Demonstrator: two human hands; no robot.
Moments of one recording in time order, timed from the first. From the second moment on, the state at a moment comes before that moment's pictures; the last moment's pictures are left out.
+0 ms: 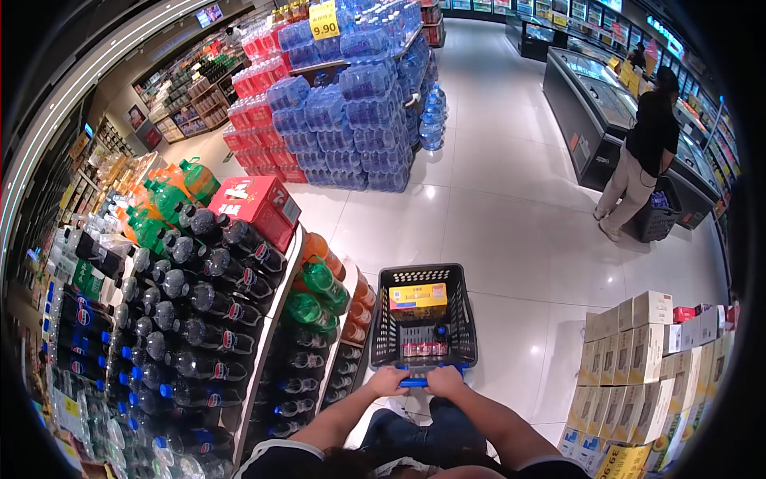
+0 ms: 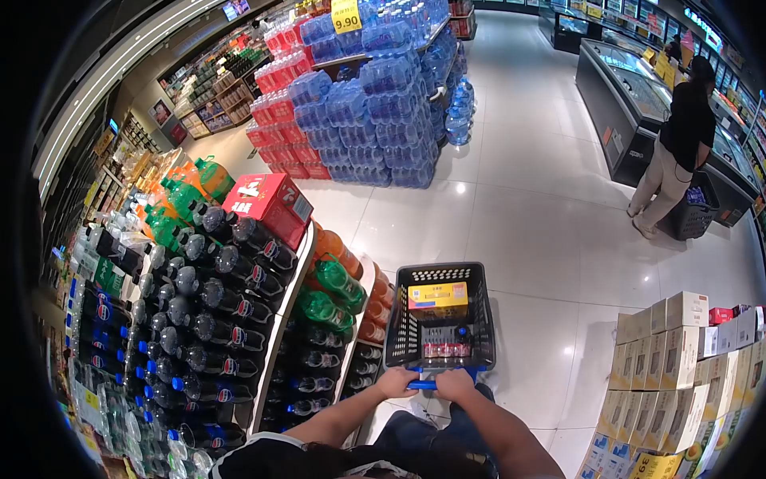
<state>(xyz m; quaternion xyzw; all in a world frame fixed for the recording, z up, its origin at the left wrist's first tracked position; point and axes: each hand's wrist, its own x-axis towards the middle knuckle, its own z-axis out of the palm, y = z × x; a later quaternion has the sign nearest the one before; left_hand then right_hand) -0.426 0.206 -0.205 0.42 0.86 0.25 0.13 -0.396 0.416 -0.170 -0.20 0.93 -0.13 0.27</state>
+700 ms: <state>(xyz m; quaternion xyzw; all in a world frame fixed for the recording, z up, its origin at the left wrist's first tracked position) -0.719 0.271 -0.205 0.28 0.94 0.16 0.09 -0.725 0.476 -0.176 -0.26 0.92 -0.17 0.25</state>
